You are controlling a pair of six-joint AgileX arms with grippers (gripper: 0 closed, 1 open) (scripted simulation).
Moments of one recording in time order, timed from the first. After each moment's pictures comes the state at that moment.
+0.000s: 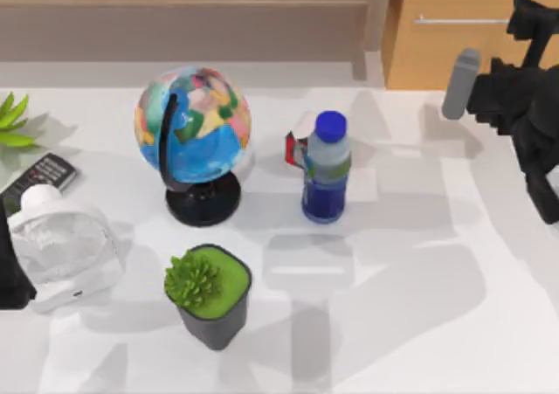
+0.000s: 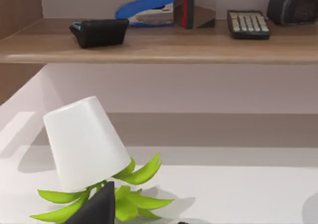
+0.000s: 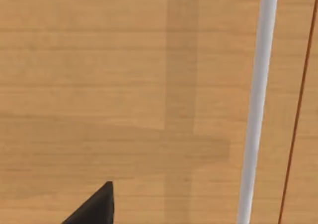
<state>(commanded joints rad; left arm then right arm) 0.00 0.00 0.00 0.00 0.00 0.00 0.18 2.23 0.94 1.28 0.21 -1.56</state>
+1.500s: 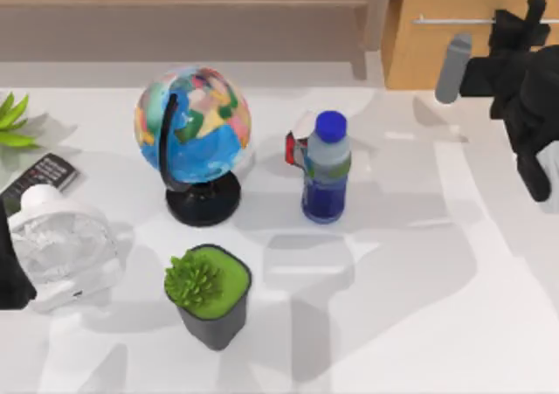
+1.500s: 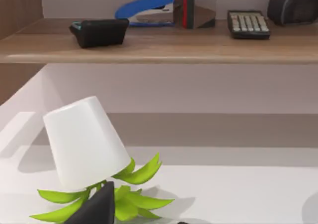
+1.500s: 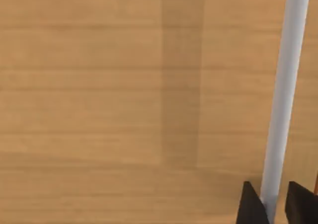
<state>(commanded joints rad) 0.00 0.00 0.00 0.00 0.00 0.00 0.16 2.28 1.06 1.22 0.20 -1.56</state>
